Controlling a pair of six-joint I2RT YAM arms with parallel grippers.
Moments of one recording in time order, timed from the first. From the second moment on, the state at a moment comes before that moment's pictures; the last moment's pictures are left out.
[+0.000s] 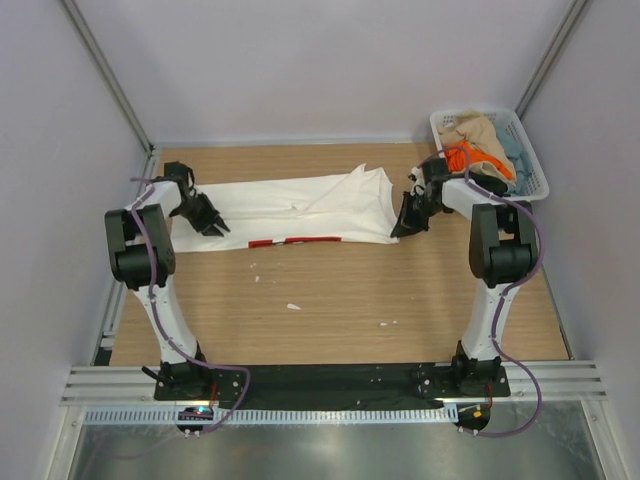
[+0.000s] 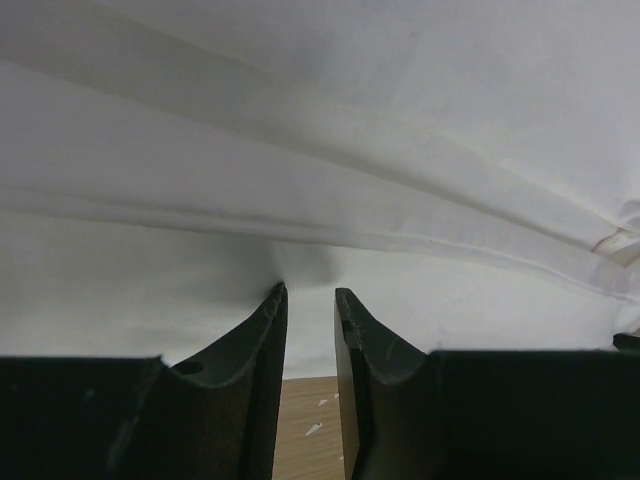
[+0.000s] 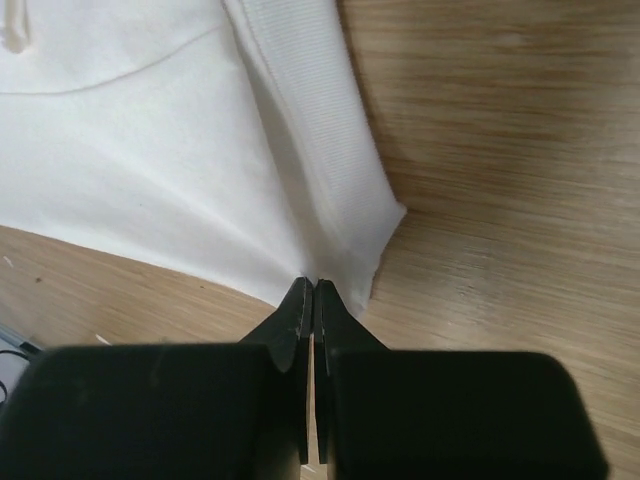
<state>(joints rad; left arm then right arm) 0.15 2.07 1.47 -0.69 0.34 -0.50 0.08 2.02 1.41 -0.64 -0.44 0.29</state>
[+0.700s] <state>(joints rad) 0.08 1.81 1.38 -0.79 0.30 -0.42 0.09 1.96 1.57 -0.74 -0.25 0.39</state>
